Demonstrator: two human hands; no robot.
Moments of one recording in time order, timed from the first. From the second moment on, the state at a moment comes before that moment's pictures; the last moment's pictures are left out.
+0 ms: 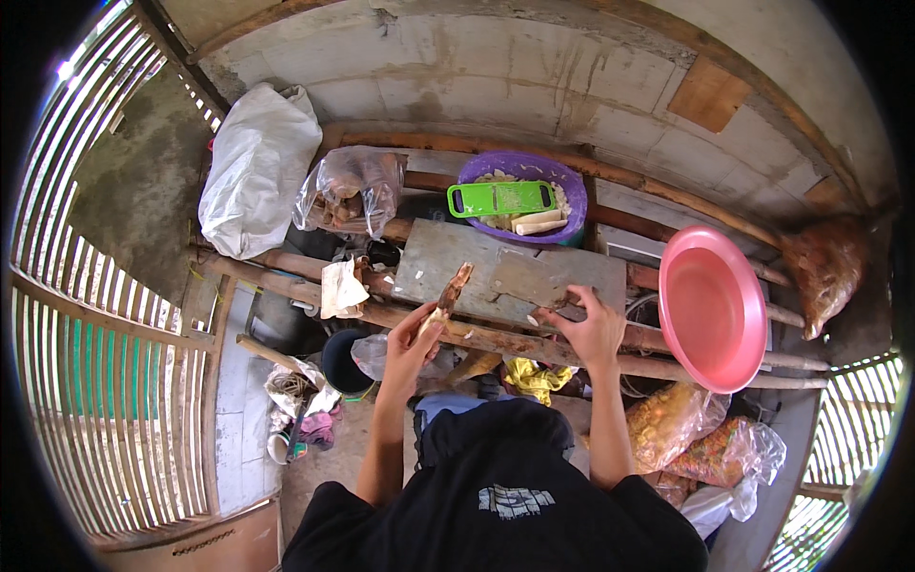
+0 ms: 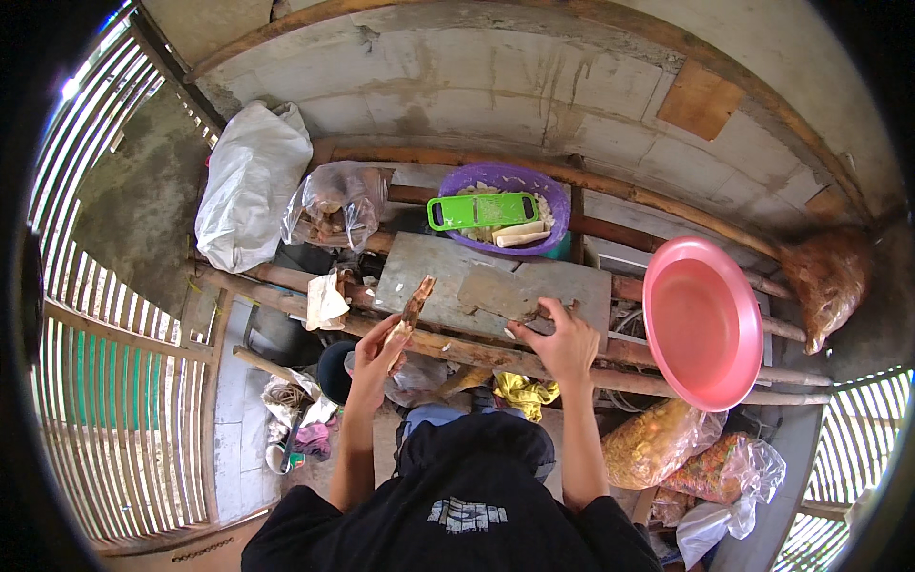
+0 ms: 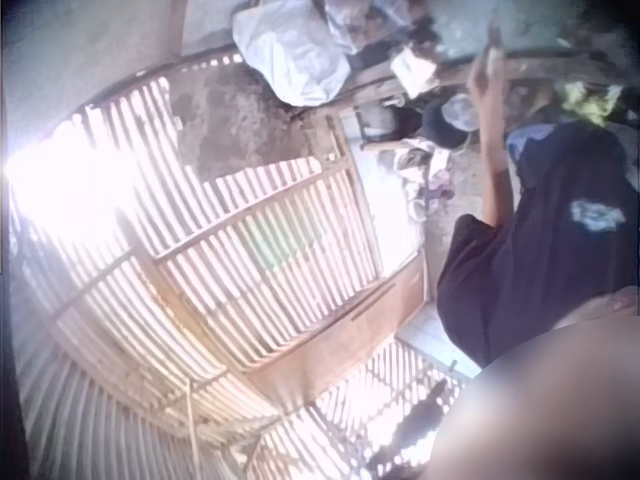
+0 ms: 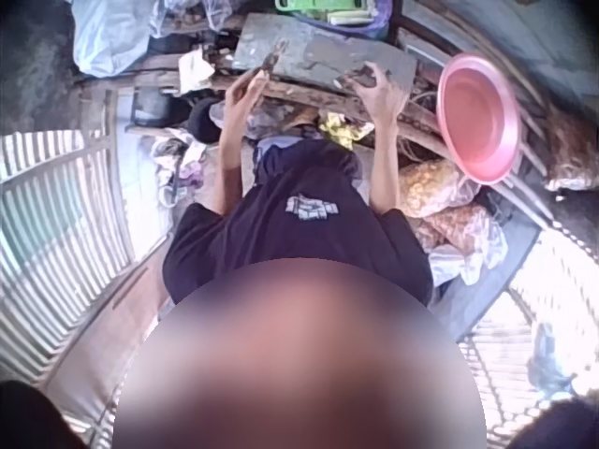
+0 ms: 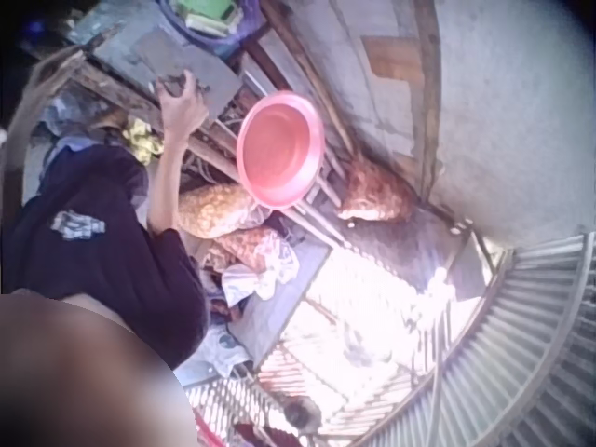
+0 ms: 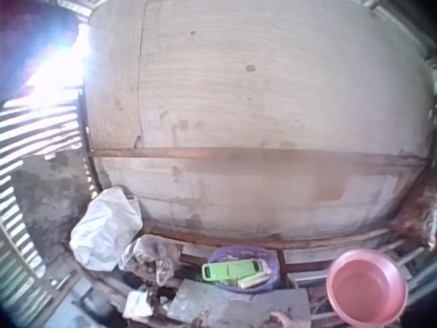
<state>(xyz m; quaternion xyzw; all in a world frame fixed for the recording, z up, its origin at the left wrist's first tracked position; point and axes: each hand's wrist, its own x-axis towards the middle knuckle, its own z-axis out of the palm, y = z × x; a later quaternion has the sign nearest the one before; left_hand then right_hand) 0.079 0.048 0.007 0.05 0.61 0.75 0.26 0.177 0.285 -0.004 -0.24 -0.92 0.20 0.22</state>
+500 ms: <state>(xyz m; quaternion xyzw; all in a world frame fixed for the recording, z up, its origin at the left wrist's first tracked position) 0.087 0.035 -0.006 -0.01 0.59 0.76 0.27 0.144 0.184 -0.053 -0.24 -0.90 0.34 0.11</state>
